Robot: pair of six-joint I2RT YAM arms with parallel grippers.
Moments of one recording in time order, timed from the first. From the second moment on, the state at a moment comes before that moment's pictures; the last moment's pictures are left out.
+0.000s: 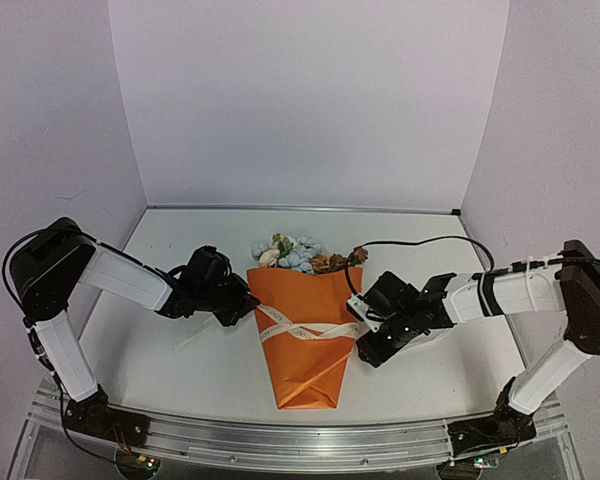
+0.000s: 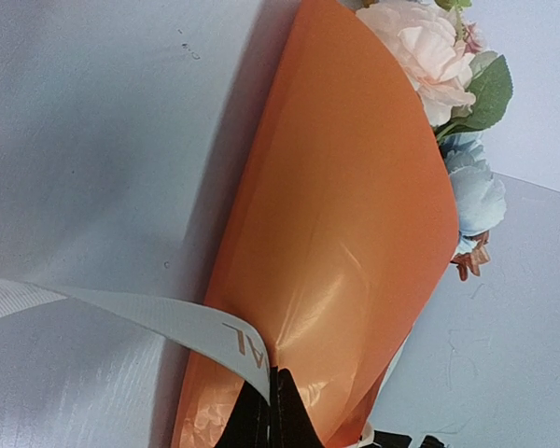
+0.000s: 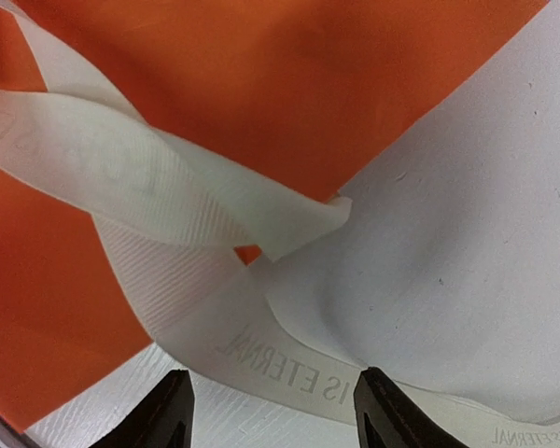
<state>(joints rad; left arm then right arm) -0.73 1.76 0.79 0.29 0.15 -1.46 0.90 1.59 0.85 -0.47 0.07 0.21</state>
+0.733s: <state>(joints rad) -0.73 1.65 0.80 0.17 0.10 -1.41 0.93 1.65 0.89 -0.42 0.33 0.32</state>
